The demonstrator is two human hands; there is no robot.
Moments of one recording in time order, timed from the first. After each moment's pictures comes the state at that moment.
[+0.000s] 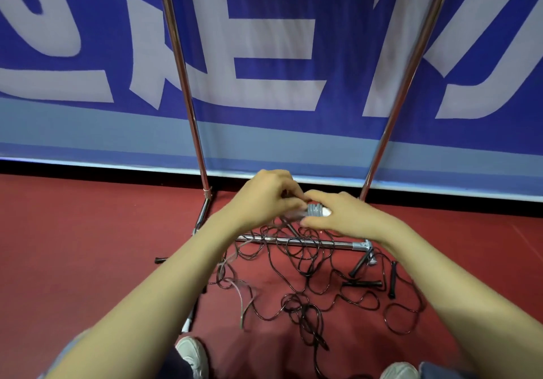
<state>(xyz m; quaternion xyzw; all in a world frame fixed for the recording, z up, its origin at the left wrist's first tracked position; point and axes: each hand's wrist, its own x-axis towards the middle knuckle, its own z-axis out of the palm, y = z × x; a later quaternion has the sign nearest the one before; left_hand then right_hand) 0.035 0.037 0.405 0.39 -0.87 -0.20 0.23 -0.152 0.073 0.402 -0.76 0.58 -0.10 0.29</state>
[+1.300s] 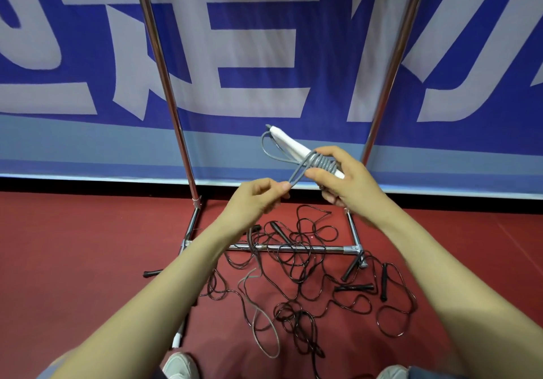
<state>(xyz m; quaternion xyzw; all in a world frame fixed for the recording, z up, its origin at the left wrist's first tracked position) 0.021 0.042 0.402 0.44 -0.62 -0.54 0.36 -0.168 0.066 0.427 -0.59 0.51 -0.47 0.41</state>
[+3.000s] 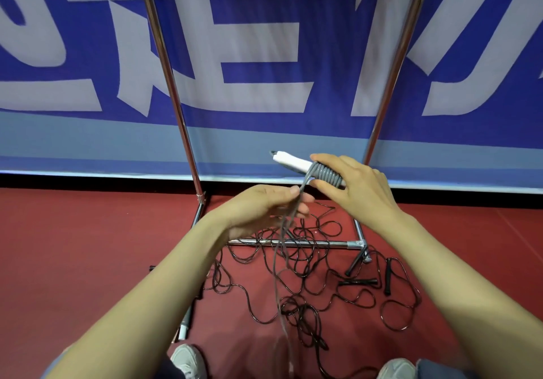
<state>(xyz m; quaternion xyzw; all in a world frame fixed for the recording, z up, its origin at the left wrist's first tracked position) 0.024 0.052 0.412 0.38 -0.55 -0.71 0.22 -0.179 0.071 0.406 -0.74 0.61 -0.28 0.00</state>
